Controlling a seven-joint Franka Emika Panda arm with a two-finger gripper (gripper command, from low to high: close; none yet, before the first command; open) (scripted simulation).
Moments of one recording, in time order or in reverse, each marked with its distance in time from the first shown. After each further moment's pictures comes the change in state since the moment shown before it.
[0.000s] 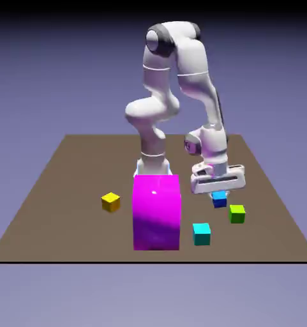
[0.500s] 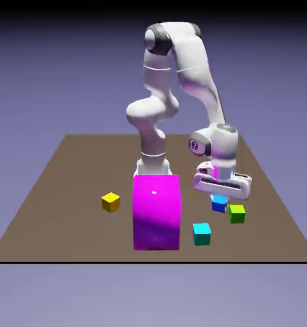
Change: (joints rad) arm 0.096 0.005 -0.193 0.167 -0.277 -0.292 0.652
